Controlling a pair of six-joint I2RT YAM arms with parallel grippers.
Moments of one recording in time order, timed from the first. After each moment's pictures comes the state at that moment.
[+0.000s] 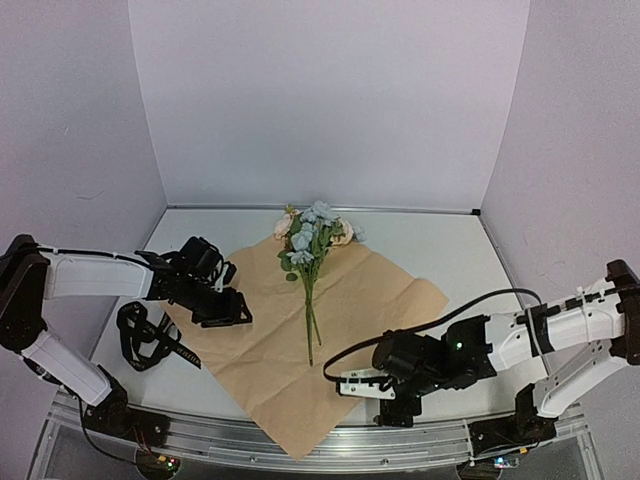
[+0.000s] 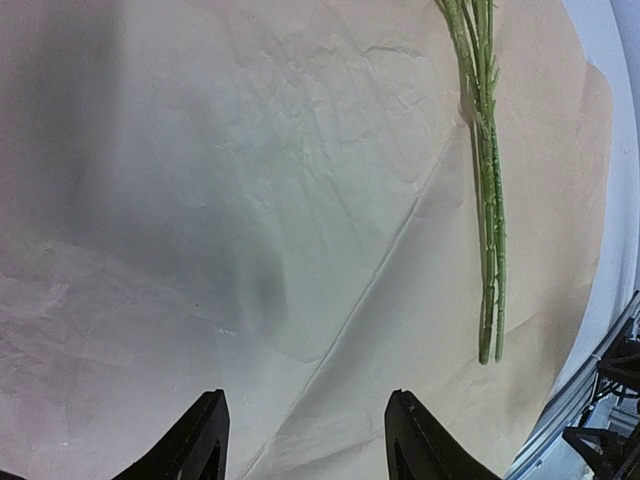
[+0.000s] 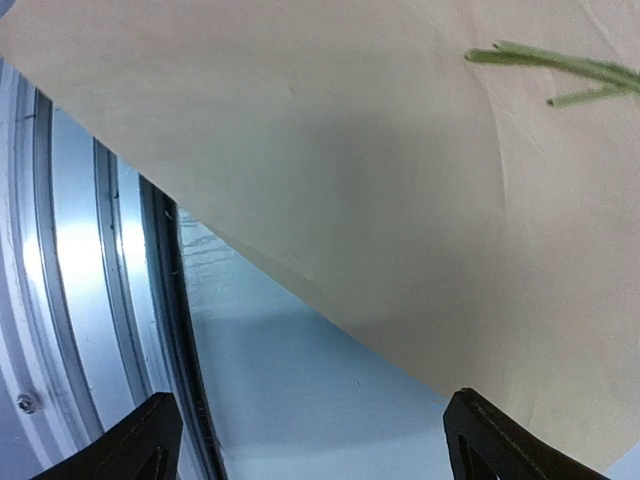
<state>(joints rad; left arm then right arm) -0.64 1.46 0.79 -0.35 0.23 -0.61 1.31 1.43 0.78 -0.51 0.09 -0.27</state>
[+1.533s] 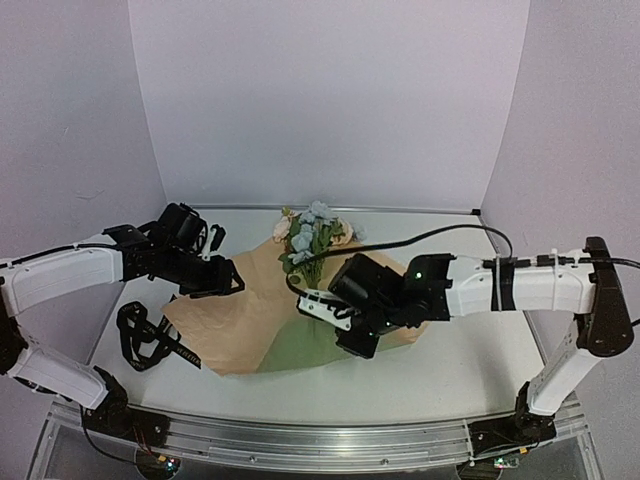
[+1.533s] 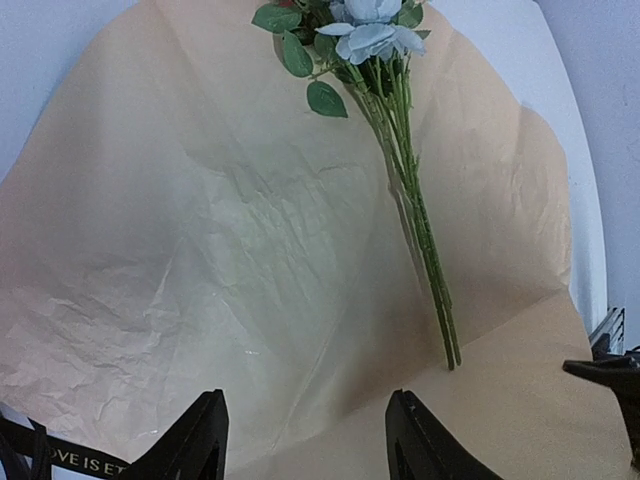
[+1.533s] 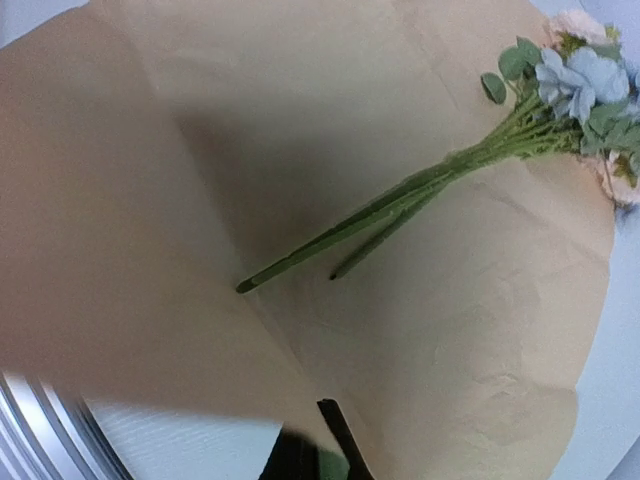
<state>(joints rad) -0.65 1.29 0.95 -0.54 0.15 -0.57 1.18 1.66 1.25 -0.65 0.20 -0.18</state>
